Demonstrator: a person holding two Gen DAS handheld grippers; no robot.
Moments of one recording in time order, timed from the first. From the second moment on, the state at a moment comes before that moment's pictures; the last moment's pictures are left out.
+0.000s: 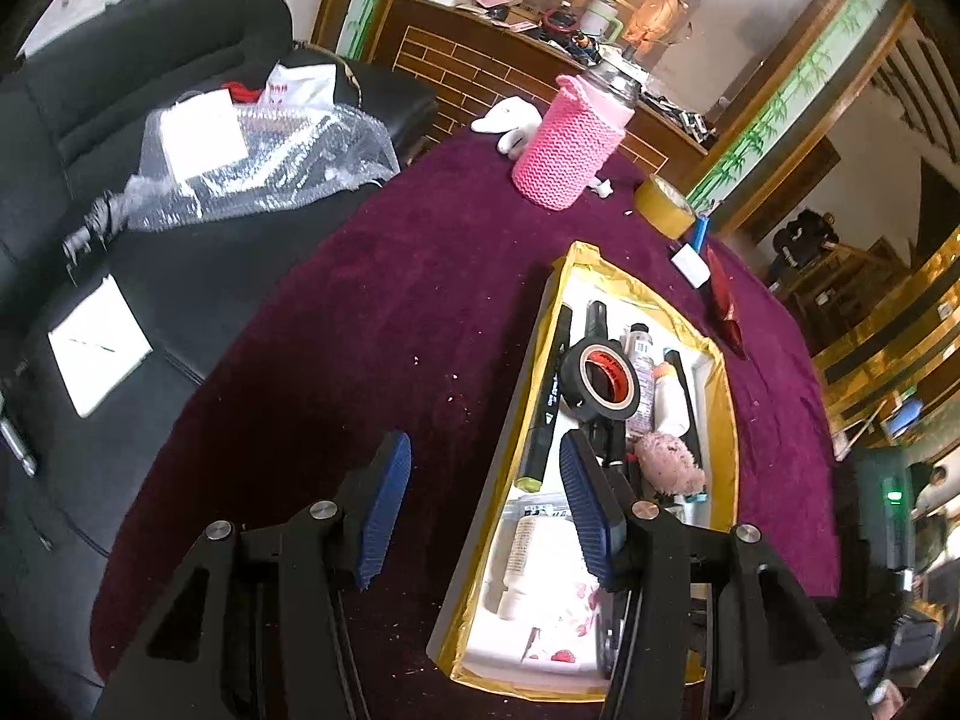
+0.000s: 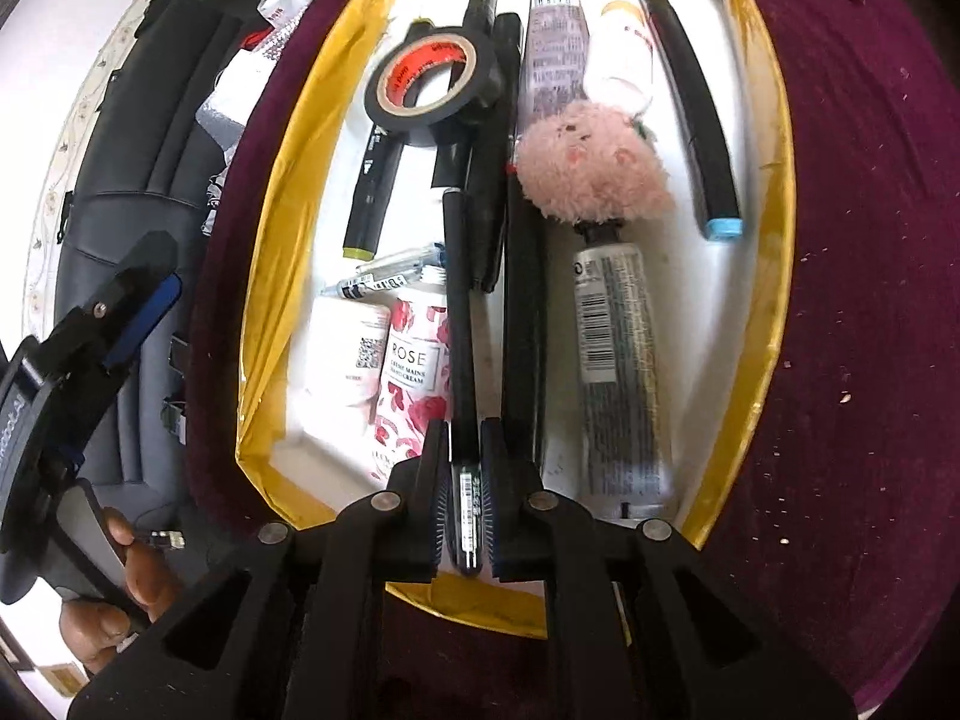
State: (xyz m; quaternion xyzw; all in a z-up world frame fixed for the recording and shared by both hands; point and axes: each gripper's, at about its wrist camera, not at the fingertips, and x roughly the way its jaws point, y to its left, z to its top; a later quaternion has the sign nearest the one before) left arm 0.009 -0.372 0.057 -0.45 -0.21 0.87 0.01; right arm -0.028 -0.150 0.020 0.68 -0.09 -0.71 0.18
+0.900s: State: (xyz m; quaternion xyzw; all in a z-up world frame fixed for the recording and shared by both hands) left arm 0.067 -0.253 0.141 -0.35 0.00 0.93 -0.10; right arm 0.000 -0.084 0.072 0.59 -0.07 -0.78 0.19
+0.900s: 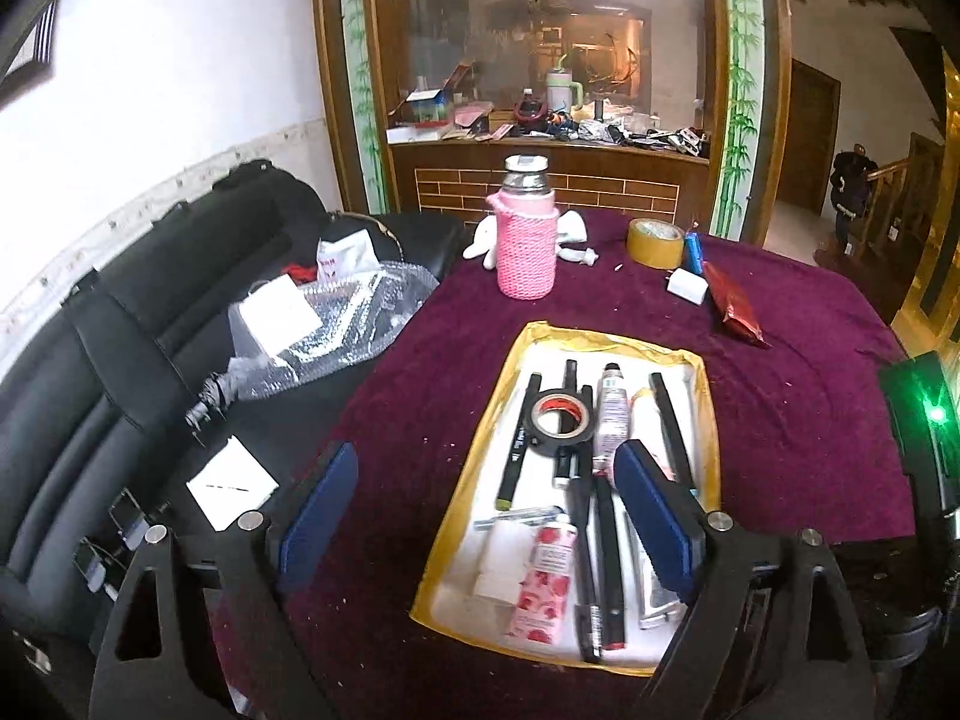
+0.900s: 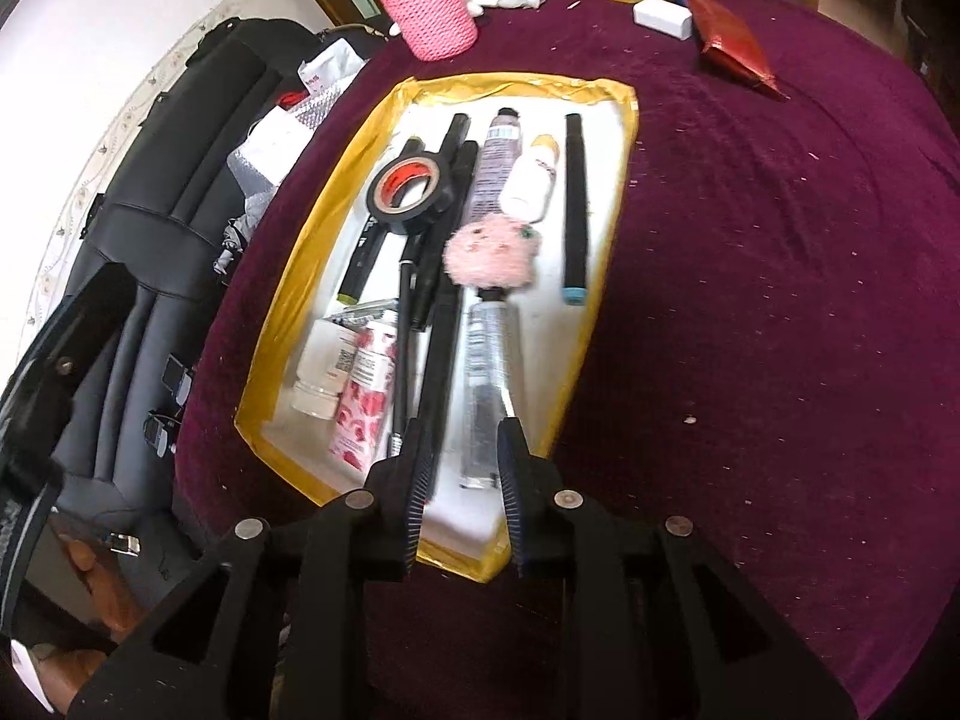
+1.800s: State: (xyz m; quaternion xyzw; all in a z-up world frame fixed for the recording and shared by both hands) left arm 0.092 -0.149 0.157 -0.33 -0.01 0.93 -0.15; right arm 0.006 0.010 0.072 0.57 -0.06 -0.79 0.23
